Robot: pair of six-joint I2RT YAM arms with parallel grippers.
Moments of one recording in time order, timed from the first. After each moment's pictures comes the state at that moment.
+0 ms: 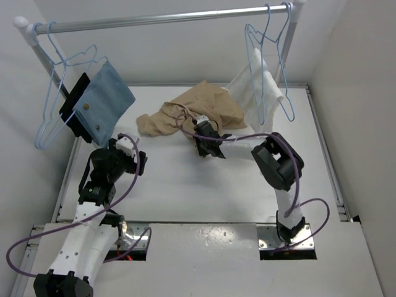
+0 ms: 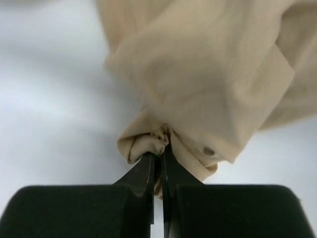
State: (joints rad) left arm -0.06 0.61 0.45 -0.18 0.27 0.23; right arm 0.69 2.09 1.27 -0.02 0.22 0.31
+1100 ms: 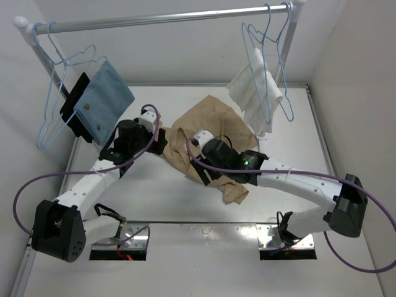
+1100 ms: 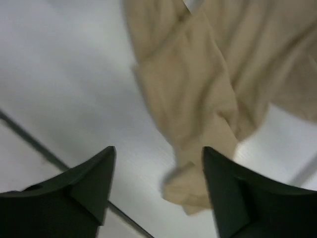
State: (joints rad) left arm -0.27 1.14 0.71 -0.02 0.21 0.09; right arm 1.01 1.34 1.00 -0.54 0.28 0.23
